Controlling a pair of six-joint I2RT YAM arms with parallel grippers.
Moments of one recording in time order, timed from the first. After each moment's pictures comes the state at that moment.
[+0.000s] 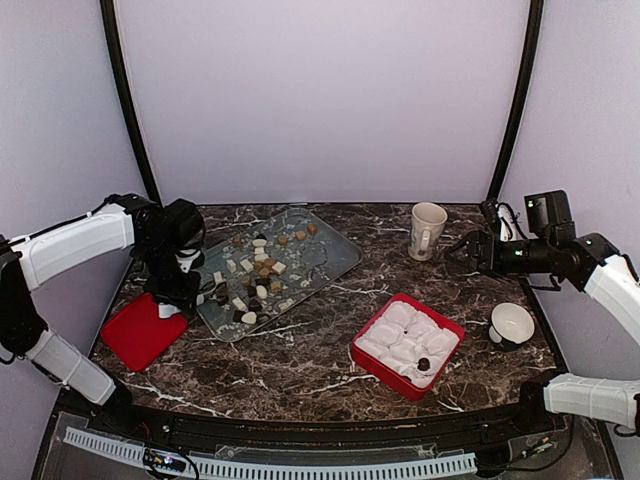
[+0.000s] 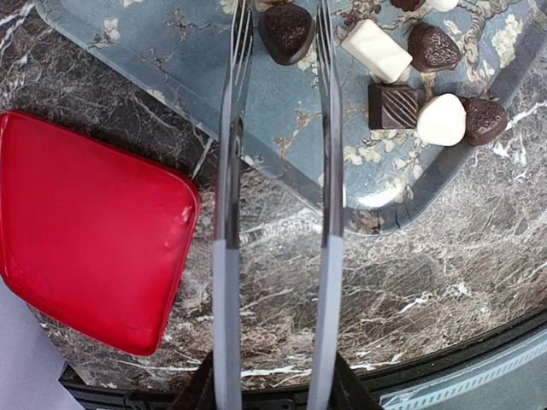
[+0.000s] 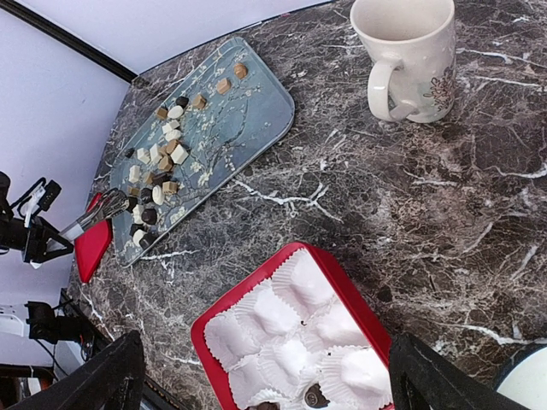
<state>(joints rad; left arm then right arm) -0.48 1.44 1.17 -1.25 -0.02 -0.32 0.28 0.91 0.88 -0.66 -0.41 0.42</state>
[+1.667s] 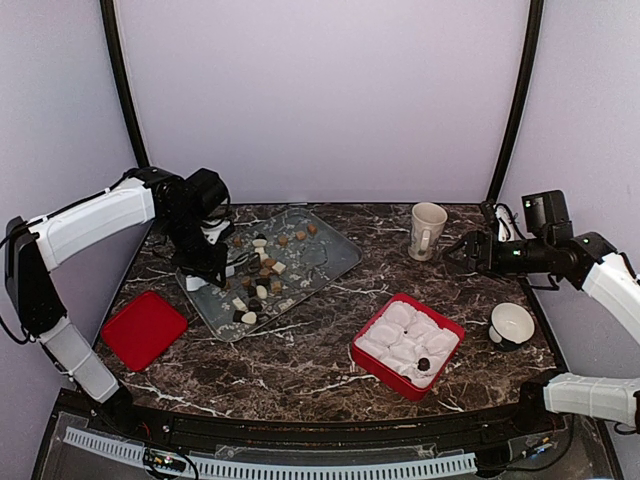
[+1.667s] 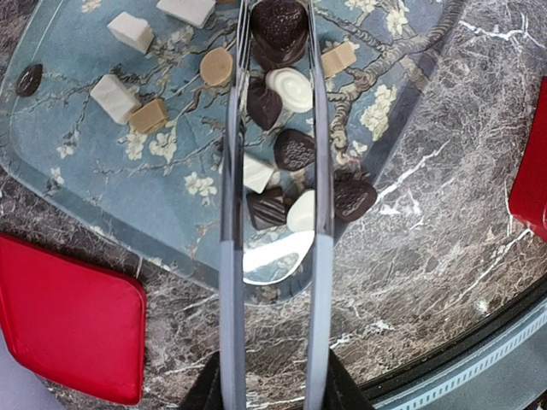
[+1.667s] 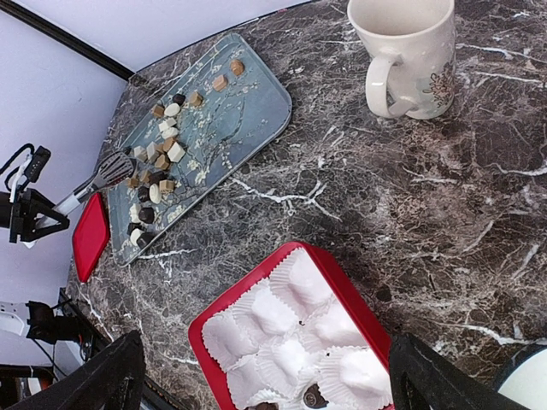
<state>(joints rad) -0.55 1.60 1.45 -1.23 0.05 -0.26 0.28 0.93 0.88 -0.66 -0.41 0.42</state>
